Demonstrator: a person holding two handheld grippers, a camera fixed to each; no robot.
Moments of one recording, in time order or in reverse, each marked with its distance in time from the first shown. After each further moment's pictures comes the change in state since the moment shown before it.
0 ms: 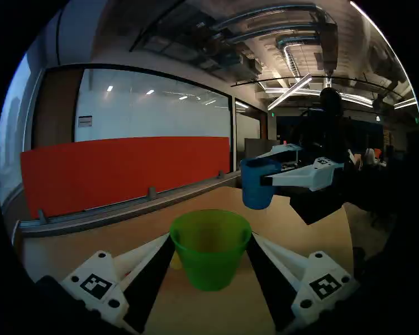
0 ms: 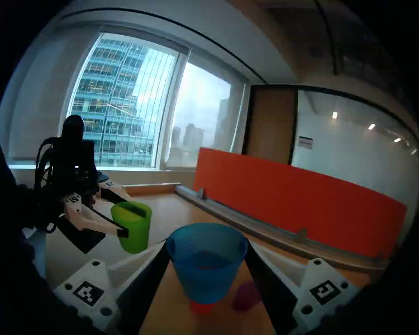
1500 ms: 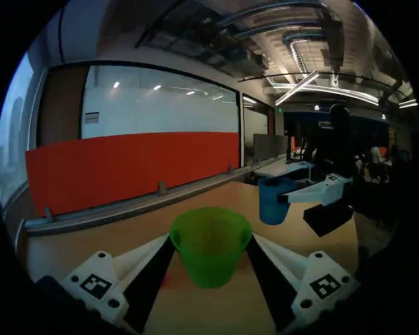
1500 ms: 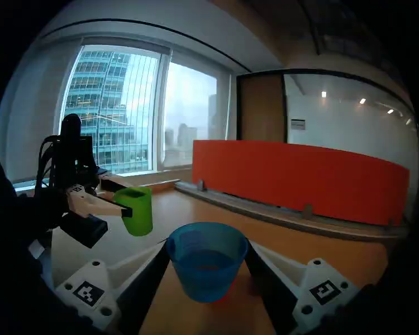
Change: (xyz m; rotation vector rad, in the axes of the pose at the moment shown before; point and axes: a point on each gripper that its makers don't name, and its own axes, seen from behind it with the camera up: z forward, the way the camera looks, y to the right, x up) left arm 0.001 -0.026 -0.006 0.051 -0.032 -0.002; right arm -0.044 -0.011 0.000 -0.013 -0.018 0.155
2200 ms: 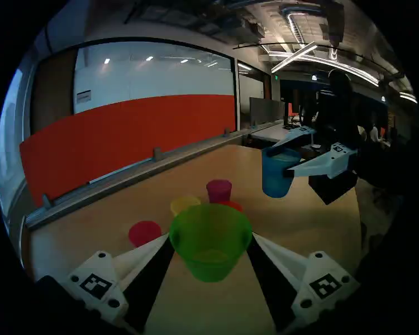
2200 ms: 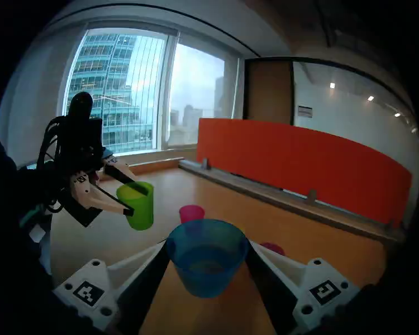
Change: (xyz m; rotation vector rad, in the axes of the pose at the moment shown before) left arm -0.059 -0.003 -0.001 -0.021 -0.215 0.036; right arm -0.036 -0.002 -0.007 0.022 -0.110 -0.033
